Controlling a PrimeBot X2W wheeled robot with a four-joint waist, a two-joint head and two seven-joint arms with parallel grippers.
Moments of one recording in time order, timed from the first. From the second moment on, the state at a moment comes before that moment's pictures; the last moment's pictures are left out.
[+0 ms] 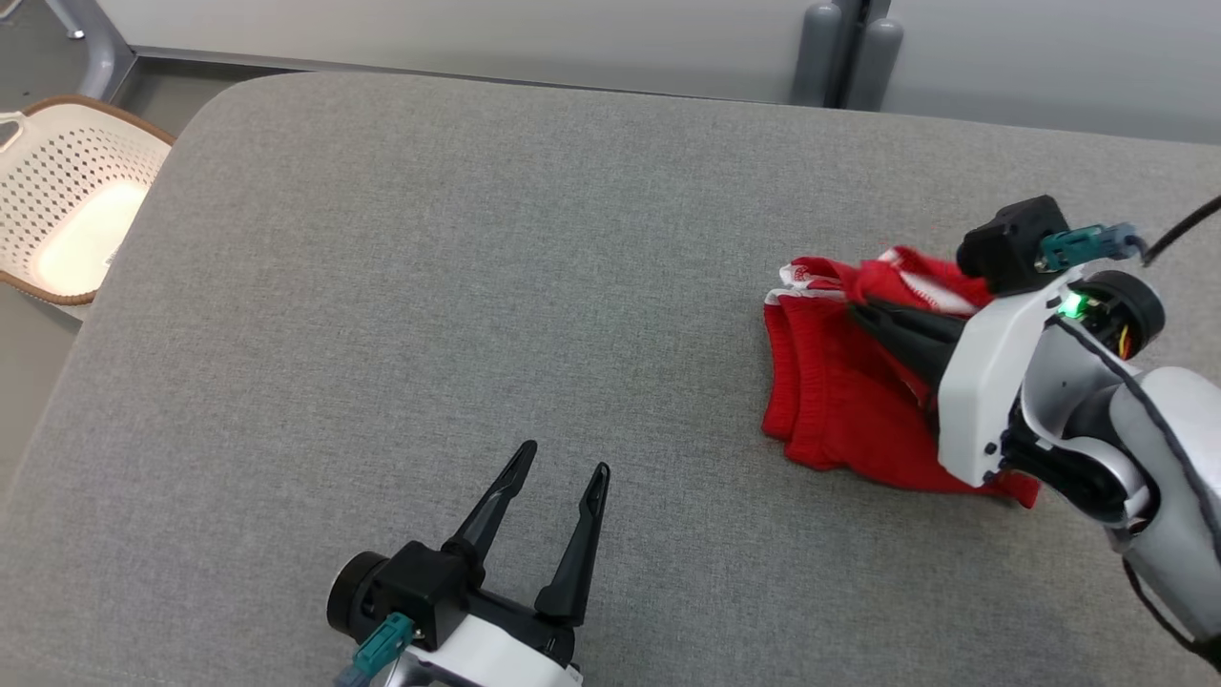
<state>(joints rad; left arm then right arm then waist) -0.10 0.10 -0.50 0.11 -0.37 0.02 -0.26 -0.68 -0.59 0.73 0.17 0.79 0.13 0.48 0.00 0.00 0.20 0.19</state>
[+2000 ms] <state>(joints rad) -0.04 0.06 -0.47 0.10 -0.31 0.00 -0.26 -0.36 -0.38 0.46 0.34 0.50 0.13 0.29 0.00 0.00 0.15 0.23</state>
